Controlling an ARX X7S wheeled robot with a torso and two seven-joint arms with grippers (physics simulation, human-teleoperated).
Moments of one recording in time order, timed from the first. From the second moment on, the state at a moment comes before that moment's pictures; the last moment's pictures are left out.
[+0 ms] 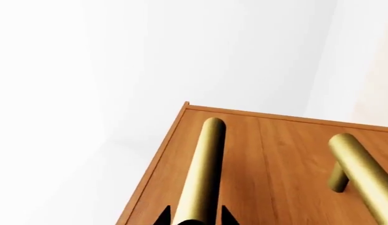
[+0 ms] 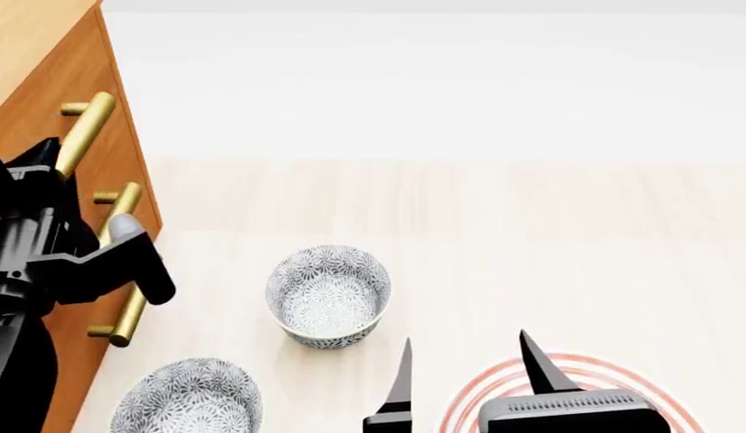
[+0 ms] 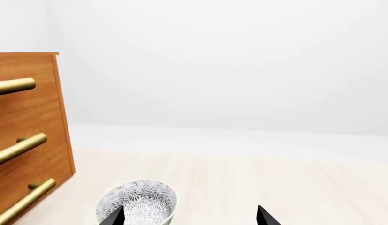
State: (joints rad) left arm -0.99 -0.41 0.97 -0.58 0.53 -0.53 -0.26; right arm 0.11 0.30 -0.24 -0.51 0.35 0.44 0.27
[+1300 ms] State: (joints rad) left arm -0.99 -0.34 1.06 -0.36 0.55 -0.67 -0.11; right arm 0.10 0.33 -0.25 -0.53 0.36 0.43 0.31
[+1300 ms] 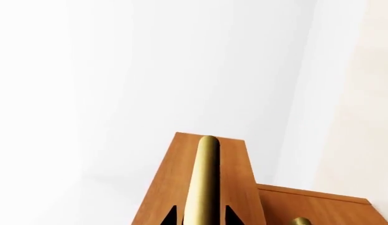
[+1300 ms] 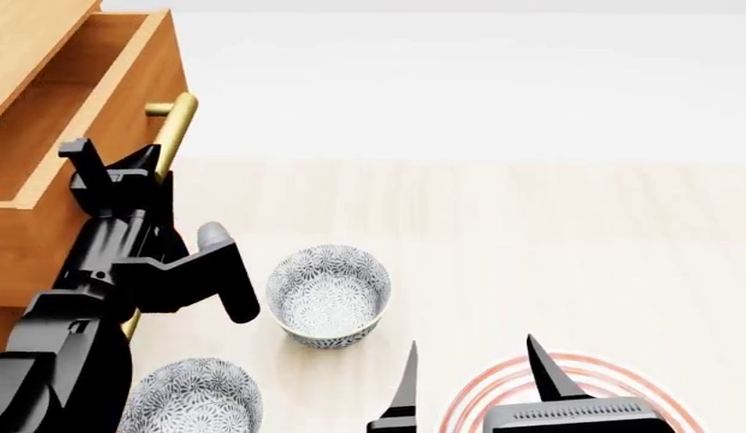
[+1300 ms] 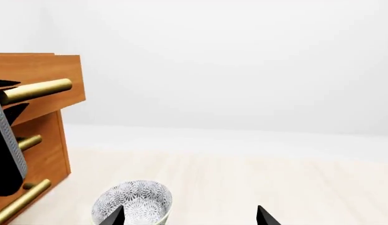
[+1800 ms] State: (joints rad) left arm -0.97 -0.32 1.07 -0.32 0.60 -0.68 -0.12; right arm 0.10 0.33 -0.26 -0.52 0.37 0.42 0.32
